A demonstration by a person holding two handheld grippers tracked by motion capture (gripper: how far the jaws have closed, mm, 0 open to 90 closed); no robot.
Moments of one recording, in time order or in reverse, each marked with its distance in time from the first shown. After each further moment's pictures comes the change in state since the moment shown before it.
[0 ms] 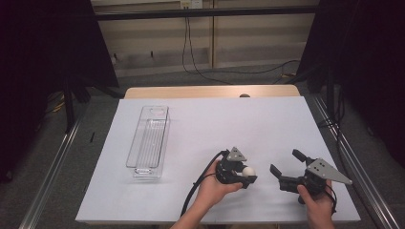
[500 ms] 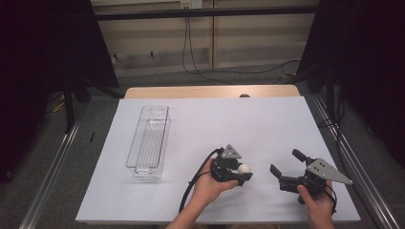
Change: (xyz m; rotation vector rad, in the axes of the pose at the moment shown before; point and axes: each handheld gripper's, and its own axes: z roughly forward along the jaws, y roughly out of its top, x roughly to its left) left arm 0.008 -0.001 -0.012 -0.016 0.018 -0.018; right arm 0.000 0.000 0.000 -0.005 0.005 -0.010
